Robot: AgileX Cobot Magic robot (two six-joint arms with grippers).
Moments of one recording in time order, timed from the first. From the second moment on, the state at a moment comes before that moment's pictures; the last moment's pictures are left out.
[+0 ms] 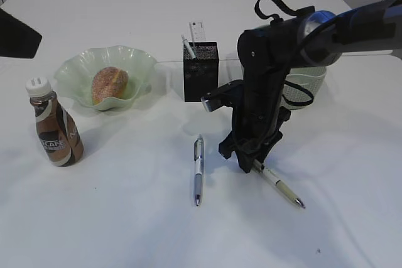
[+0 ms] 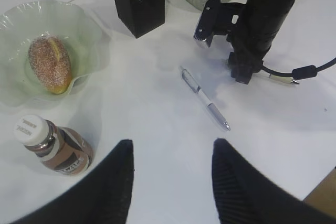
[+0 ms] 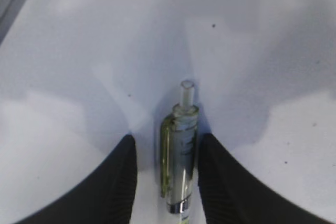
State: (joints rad) left arm -0.58 1.06 -1.11 0.00 0.85 -0.04; right arm 0.42 2.24 -1.62 0.02 1.05 -0.20
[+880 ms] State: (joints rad) left arm -0.58 1.06 -1.11 0.02 0.85 -0.04; right arm 0.42 2.24 -1.79 0.02 1.19 -0.18
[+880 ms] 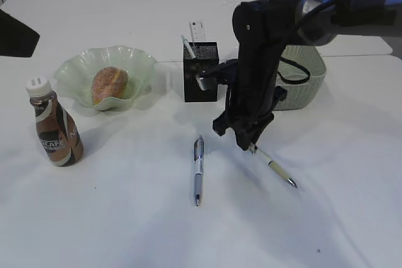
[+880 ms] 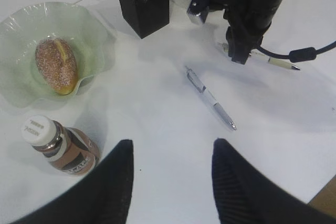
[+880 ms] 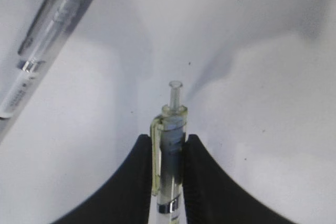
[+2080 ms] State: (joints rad) left arm -0.58 1.06 -1.11 0.04 0.84 -0.04; right arm 0.42 2.25 -2.23 0.02 0.74 -0.15
